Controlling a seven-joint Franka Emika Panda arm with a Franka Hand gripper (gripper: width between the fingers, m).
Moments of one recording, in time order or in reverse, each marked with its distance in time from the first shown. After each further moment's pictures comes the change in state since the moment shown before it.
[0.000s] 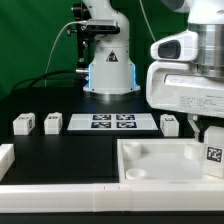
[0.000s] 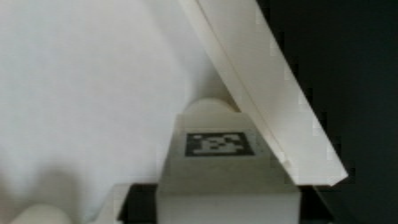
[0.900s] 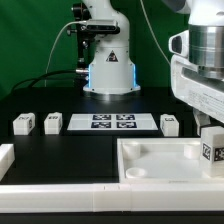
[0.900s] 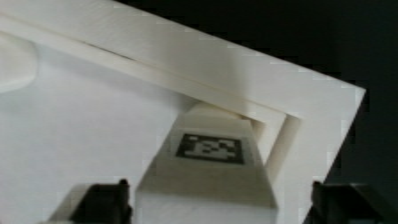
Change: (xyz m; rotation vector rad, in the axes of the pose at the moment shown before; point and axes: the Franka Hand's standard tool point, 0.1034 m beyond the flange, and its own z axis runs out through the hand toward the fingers) arm -0.001 0.000 0.002 0.000 -0.003 0.526
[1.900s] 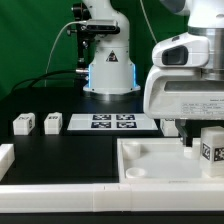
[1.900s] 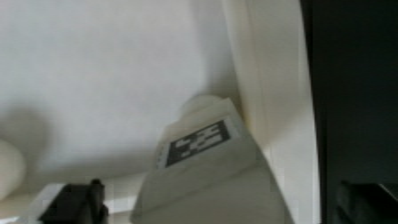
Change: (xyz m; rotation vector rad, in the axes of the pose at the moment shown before) arm 0.002 0.001 0.003 -0.008 0.007 -1.106
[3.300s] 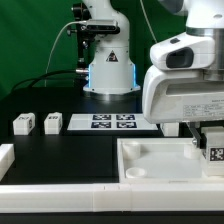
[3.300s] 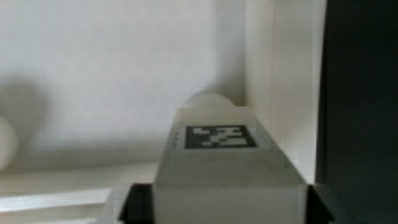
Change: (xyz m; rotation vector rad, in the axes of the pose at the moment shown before) arm 0.000 0.001 0.000 0.005 0.000 0.019
